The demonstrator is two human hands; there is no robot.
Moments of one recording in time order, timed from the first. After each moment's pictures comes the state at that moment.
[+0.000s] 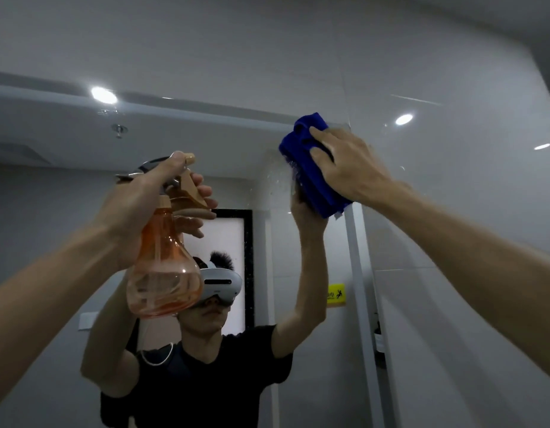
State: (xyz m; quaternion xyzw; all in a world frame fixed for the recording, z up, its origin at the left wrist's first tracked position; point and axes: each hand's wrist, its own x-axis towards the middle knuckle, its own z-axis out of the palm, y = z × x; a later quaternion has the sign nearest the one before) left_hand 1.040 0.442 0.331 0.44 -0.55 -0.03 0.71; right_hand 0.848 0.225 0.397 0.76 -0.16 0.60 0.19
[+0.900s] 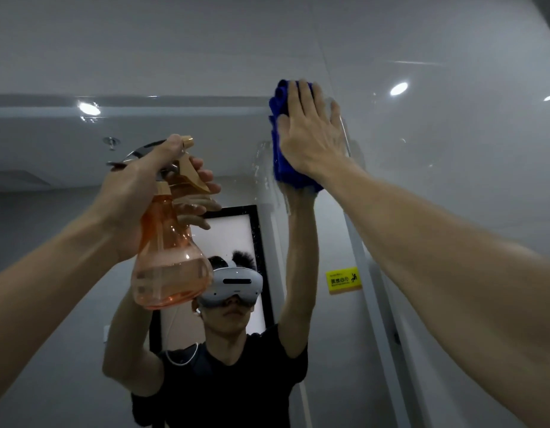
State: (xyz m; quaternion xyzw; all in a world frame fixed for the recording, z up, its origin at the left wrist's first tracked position) left_hand 1.021 0.425 0.343 0.44 -0.57 0.01 0.69; right_hand 0.903 0.208 0.418 0.69 -0.24 0.65 0.20
